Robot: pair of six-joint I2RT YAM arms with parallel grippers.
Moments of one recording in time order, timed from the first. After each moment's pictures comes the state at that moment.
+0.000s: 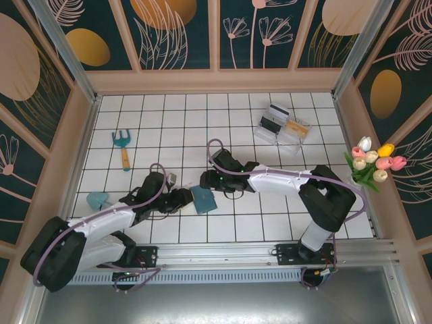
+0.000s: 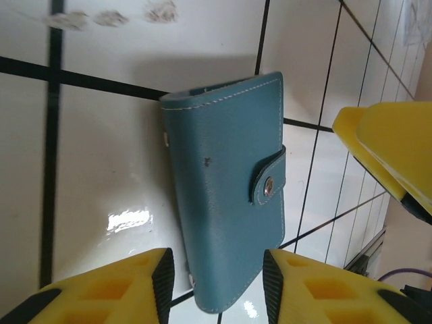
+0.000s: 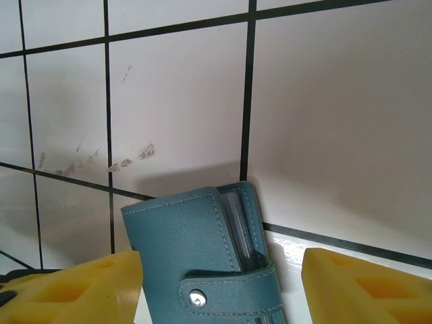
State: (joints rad) left arm -0.60 1.15 0.30 0.05 0.43 -1.05; right arm 0.92 1.67 0.97 -0.27 -0.09 0.92
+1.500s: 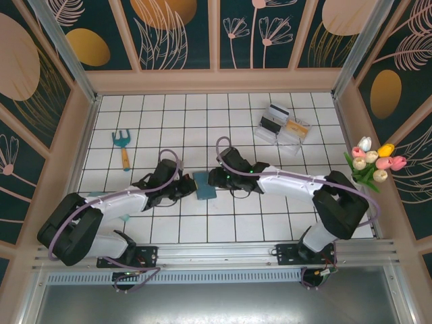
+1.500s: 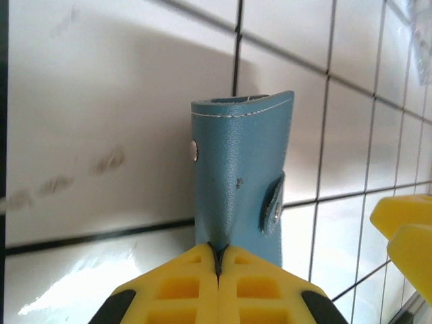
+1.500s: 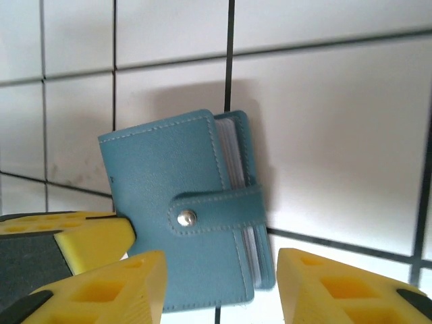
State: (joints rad) left arm -0.61 1.35 0.50 0.06 0.26 -0.95; right arm 0.88 1.55 0.91 -0.27 -0.04 0.89
